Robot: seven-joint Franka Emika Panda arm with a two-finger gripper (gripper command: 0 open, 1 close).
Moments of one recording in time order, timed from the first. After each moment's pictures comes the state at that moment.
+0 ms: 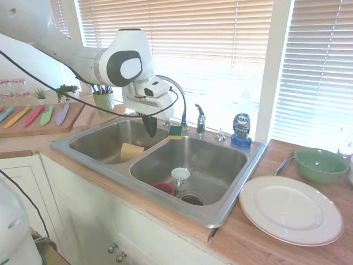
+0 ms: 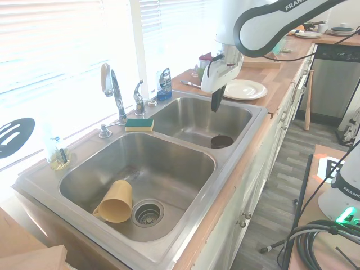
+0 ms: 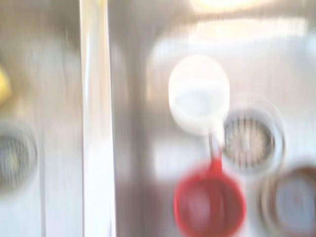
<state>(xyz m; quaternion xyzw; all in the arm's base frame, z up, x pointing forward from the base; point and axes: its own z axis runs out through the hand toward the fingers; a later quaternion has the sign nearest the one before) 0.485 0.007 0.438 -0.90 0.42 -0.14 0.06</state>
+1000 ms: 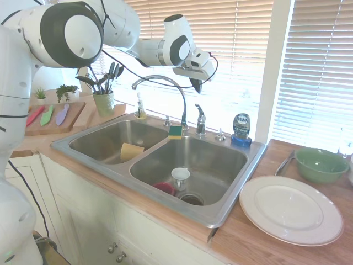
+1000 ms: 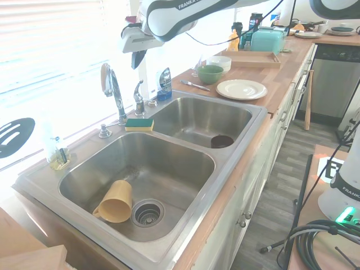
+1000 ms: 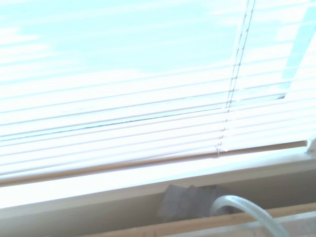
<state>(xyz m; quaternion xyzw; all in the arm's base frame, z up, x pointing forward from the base) 0.729 0.002 0.495 -0.85 0.45 -0.26 0.11</state>
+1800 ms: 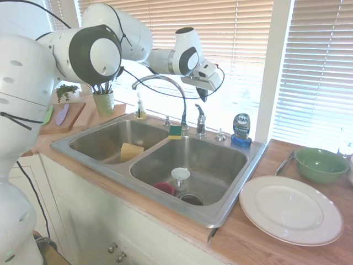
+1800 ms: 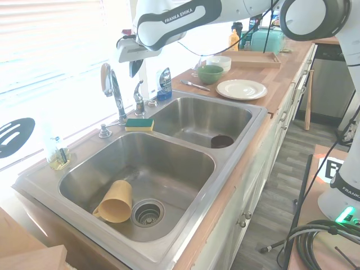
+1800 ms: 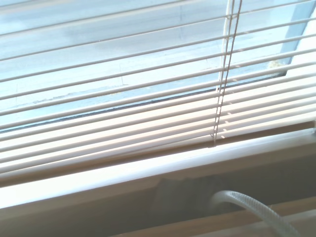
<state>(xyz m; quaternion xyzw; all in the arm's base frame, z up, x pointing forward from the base) 0.760 -0.009 0.451 -0.85 0.47 -0.23 0.10</state>
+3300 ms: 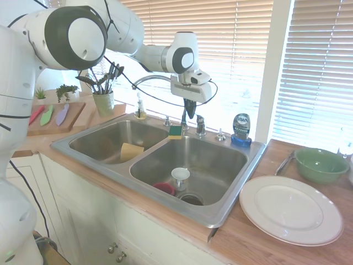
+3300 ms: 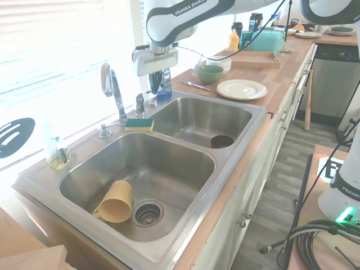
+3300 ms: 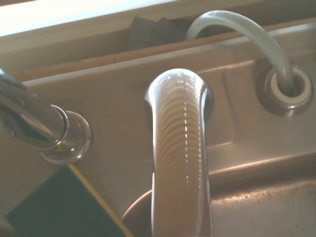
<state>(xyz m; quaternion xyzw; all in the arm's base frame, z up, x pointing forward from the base) 0.697 -0.008 0.423 -0.87 0.48 -0.08 0.03</state>
